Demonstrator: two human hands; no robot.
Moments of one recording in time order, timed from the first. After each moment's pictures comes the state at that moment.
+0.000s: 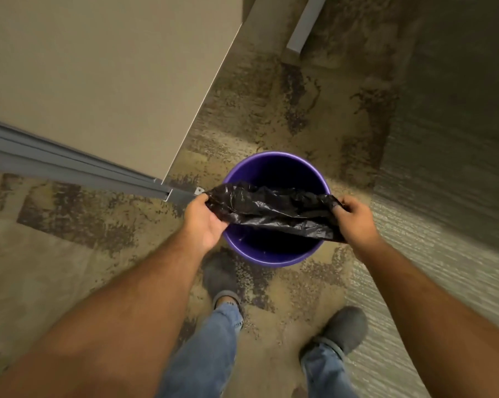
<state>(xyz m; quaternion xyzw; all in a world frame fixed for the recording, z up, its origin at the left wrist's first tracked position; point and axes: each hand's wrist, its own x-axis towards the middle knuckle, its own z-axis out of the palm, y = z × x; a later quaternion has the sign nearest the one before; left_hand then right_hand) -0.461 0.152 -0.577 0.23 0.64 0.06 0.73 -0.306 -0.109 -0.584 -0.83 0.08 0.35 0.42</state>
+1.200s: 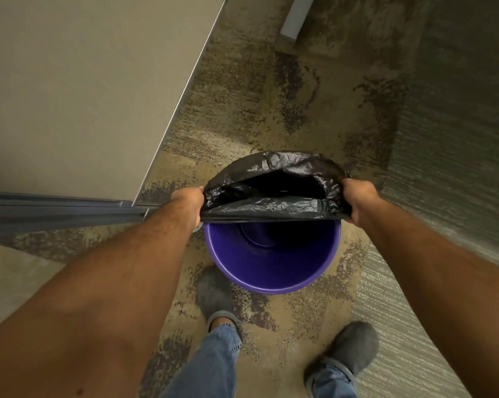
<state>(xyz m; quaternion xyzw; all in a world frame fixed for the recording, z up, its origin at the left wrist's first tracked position) -0.402 0.222 -0.680 0.37 0.76 -0.08 0.53 -0.216 -0.055 -0.656 -0.74 0.32 0.38 0.44</state>
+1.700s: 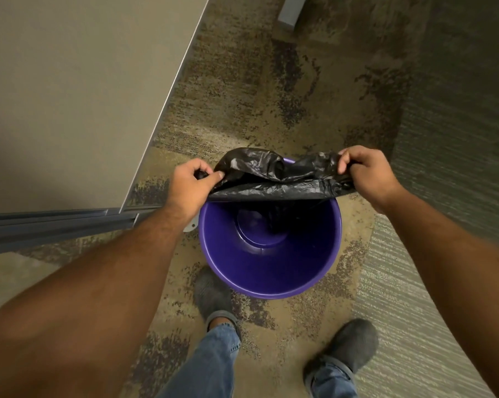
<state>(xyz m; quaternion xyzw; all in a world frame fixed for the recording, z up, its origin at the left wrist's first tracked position) -0.389 0.219 -0.656 0.71 0.49 -0.02 0.51 -0.177 -0.066 -0.648 -0.85 -0.06 0.33 0.40</state>
